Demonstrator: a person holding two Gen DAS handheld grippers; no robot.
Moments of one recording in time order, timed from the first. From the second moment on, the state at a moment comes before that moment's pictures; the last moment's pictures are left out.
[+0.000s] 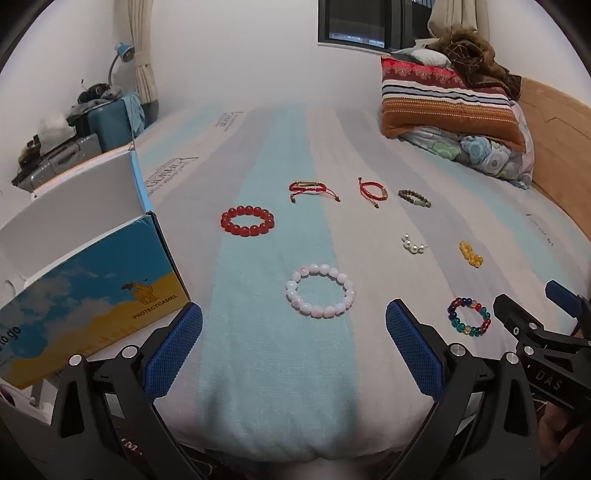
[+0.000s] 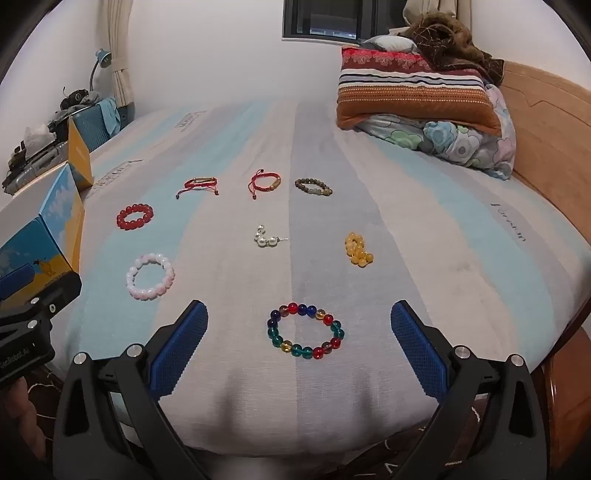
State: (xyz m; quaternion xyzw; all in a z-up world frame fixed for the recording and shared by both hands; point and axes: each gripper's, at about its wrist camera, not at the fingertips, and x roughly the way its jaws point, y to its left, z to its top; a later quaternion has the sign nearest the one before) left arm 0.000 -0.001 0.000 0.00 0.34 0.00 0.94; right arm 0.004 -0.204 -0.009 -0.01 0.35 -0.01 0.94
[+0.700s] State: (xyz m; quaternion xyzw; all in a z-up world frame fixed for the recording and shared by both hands) left arm 0.005 -0.001 -0.006 -0.01 0.36 -0.01 0.93; right arm 0.004 -0.200 -0.011 -0.01 0.36 0.00 0.93
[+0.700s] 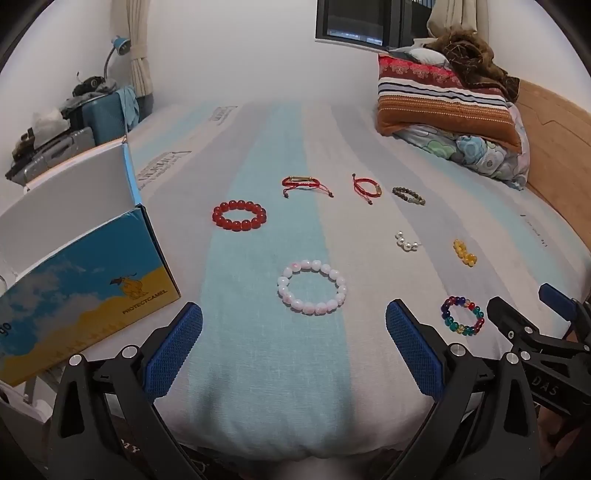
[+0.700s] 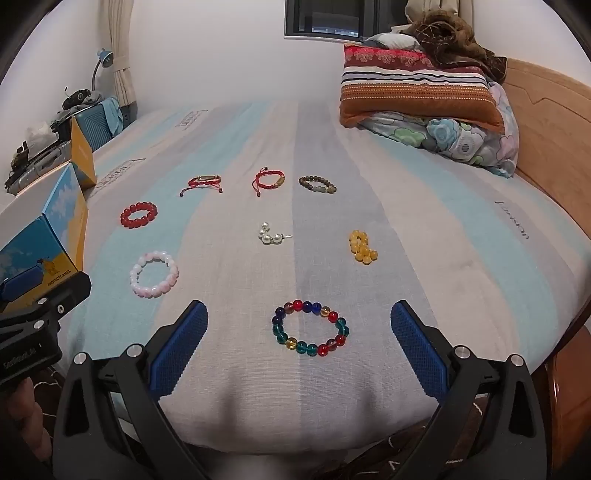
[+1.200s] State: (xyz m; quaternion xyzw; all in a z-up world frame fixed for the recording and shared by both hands) left arm 0.004 -0.004 -0.002 -0.01 0.36 -0.01 0.93; right arm 0.004 -0.199 -0.010 -0.01 0.35 0.00 0.94
